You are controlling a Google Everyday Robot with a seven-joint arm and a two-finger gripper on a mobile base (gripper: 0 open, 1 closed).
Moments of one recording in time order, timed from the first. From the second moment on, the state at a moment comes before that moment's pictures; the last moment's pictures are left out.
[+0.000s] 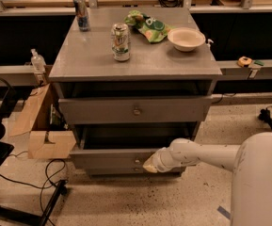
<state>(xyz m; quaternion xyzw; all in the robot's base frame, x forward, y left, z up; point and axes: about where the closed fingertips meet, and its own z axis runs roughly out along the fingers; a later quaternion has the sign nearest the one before) 0.602 -0.071 0.376 -0.50 0.81 0.16 0.26</state>
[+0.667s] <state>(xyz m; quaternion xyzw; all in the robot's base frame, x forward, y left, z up) 0.538 -0.056 0.385 -0.49 0.82 0.17 0.25</state>
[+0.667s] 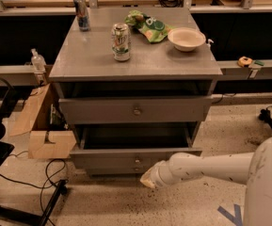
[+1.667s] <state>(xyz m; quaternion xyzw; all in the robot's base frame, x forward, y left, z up) 0.539 -0.059 0.371 -0.55 0.78 0.17 0.25</state>
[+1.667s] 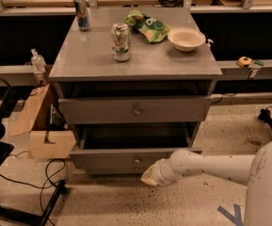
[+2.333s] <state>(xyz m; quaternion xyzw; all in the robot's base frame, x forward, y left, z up) 0.620 -0.078 0.371 -0.55 0.77 0.16 0.26</state>
